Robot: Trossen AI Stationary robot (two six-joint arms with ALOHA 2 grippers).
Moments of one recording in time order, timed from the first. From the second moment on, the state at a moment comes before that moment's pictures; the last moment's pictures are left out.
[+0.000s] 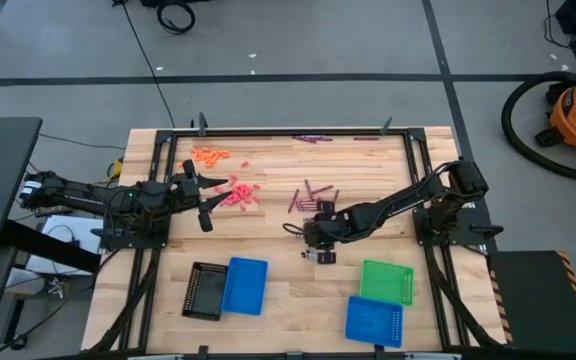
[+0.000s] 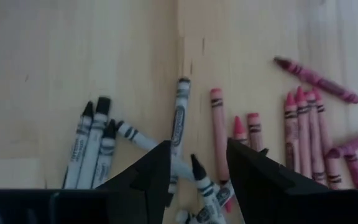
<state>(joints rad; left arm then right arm) -0.15 0.58 0.39 0.12 -0.52 0.07 0.21 1.75 1.03 -0.41 0.30 0.10</state>
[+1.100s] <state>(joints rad) -0.15 0.58 0.39 0.12 -0.52 0.07 0.17 1.75 1.00 -0.50 0.30 0.13</state>
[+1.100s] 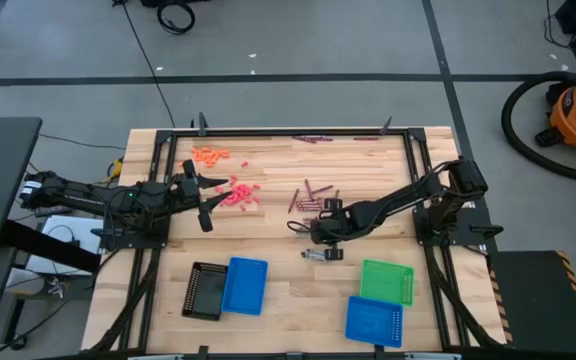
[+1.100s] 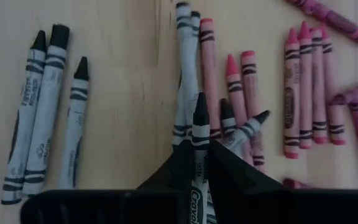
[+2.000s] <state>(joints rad) -0.15 0.58 0.39 0.11 -0.52 0.06 0.21 1.75 1.40 -1.12 -0.05 0.42</state>
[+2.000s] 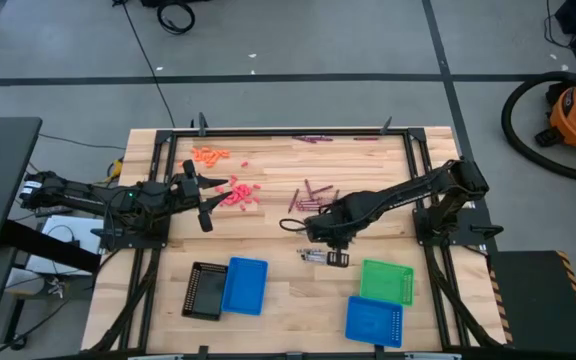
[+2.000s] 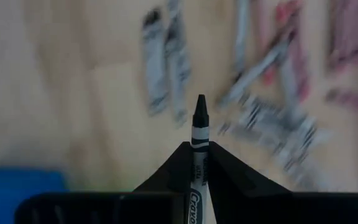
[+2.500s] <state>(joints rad) -0.15 0.58 0.39 0.08 -0.52 0.04 0.56 1.67 1.41 -1.32 -0.01 0.93</state>
